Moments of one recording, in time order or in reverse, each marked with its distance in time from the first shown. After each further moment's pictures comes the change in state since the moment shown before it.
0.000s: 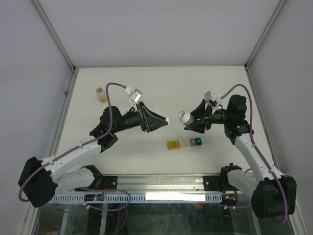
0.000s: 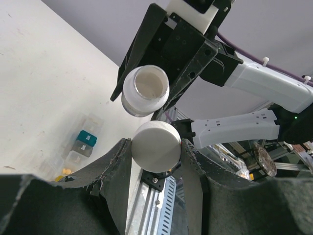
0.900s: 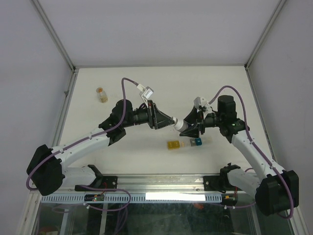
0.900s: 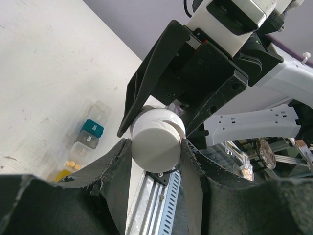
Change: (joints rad) left arm -0.028 0.156 0.126 -0.110 -0.022 0.029; right arm 0.130 0.045 0.052 -0.334 0.079 -0.296
